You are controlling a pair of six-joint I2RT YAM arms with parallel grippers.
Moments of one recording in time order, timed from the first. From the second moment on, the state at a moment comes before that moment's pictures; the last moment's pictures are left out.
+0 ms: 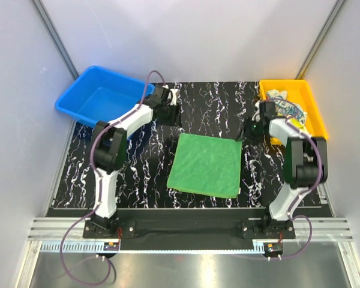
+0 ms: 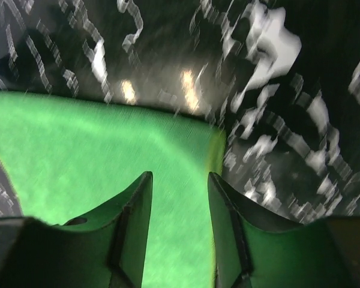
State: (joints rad) left arm -0.42 2.08 1.65 -0.46 0.24 -0.27; right arm 0.02 1.73 1.11 -0.45 -0.28 0.36
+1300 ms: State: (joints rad) left arm -0.42 2.36 1.92 -0.66 0.49 0.10; right arm -0.13 2.04 1.37 -0.65 -0.75 -0.22
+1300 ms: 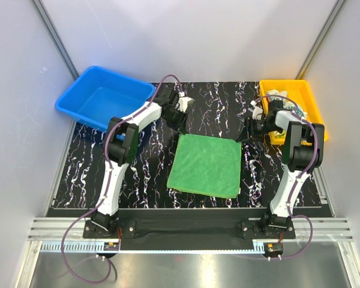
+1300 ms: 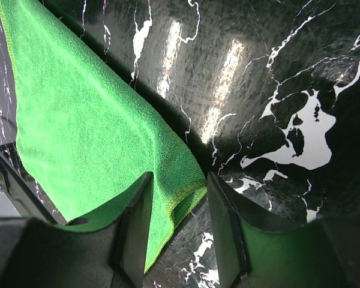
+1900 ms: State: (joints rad) left arm -0.42 2.38 1.95 -0.66 0.47 0.07; right arm -0.13 2.10 1.41 -0.58 -0.73 -0.23
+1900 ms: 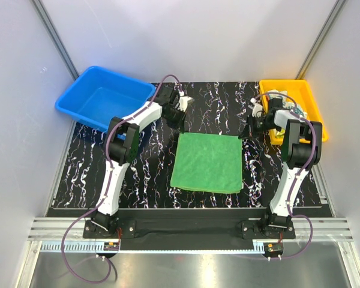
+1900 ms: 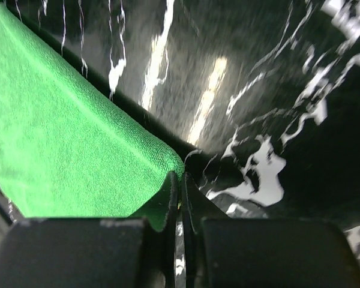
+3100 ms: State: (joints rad) left arm -0.36 2.13 1.75 -0.42 0.42 0.01; right arm -0.12 2.04 1.49 -0.26 -0.77 -0.19
